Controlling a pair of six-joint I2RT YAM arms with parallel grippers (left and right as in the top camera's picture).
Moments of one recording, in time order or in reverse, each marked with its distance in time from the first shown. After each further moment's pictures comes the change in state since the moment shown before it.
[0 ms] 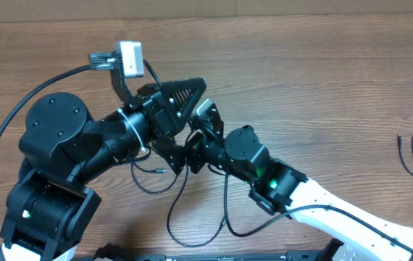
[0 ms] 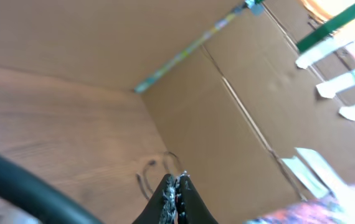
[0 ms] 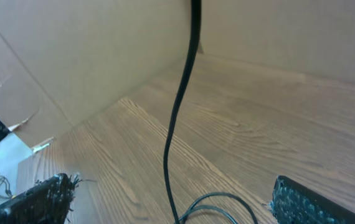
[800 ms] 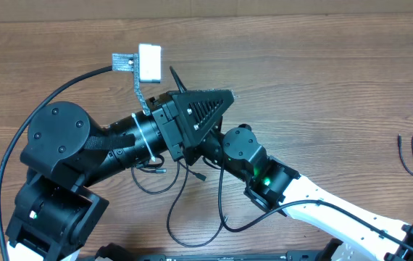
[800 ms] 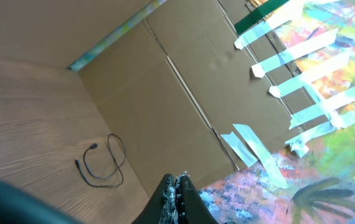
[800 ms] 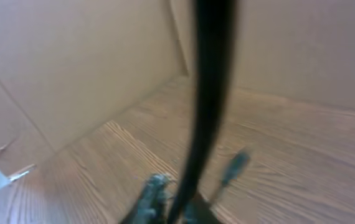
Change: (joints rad) left arm -0.098 0.004 0.000 0.142 0.106 -0.156; right arm 0.000 0.050 -0.001 0.116 0.089 -0.002
